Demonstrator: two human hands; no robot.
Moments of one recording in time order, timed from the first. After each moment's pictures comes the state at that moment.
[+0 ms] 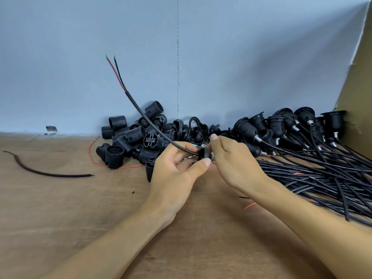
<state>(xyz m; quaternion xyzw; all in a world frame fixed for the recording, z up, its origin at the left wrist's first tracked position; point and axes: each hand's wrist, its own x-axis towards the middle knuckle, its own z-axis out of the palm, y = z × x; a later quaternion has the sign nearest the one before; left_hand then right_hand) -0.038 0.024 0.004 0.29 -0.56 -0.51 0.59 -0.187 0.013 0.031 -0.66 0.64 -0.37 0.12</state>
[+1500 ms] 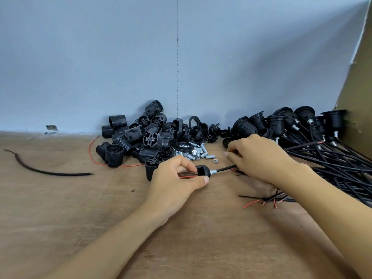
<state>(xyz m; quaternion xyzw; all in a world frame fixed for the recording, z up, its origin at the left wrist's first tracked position) -0.031 0.021 -0.006 0.49 -0.61 -0.42 0.45 -0.243 0.005 0.045 -0.75 0.64 -0.09 -0.13</state>
